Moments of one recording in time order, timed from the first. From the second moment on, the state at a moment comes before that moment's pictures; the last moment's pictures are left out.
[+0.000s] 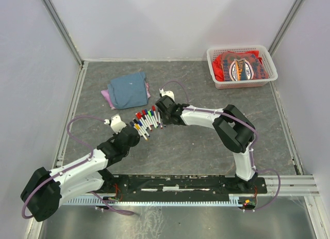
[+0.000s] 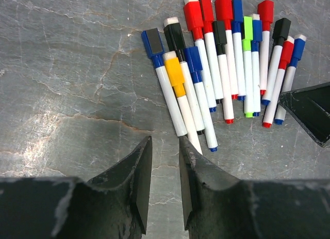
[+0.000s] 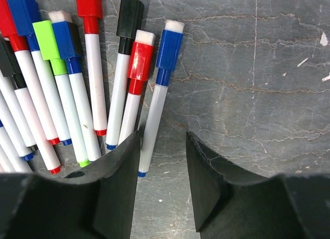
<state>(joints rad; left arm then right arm) -0.73 0.92 0.34 -0.21 -0.60 -0.99 0.86 2.01 1.33 -0.26 0.30 0.52</state>
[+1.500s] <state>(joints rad) -0.73 1.03 0.44 0.04 -0.17 -0.97 0.97 1.46 0.83 0.00 0.15 0.54</state>
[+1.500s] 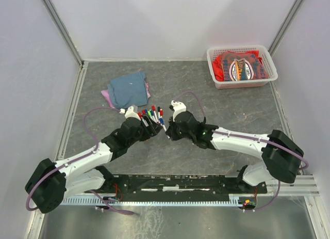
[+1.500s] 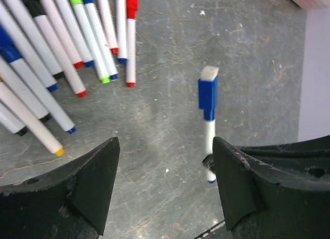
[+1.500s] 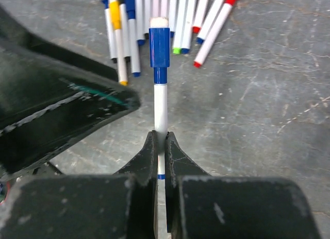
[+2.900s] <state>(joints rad) -0.73 0.89 0.45 0.06 -0.12 -1.04 1.14 1.31 0.77 0.04 0.17 0.57</state>
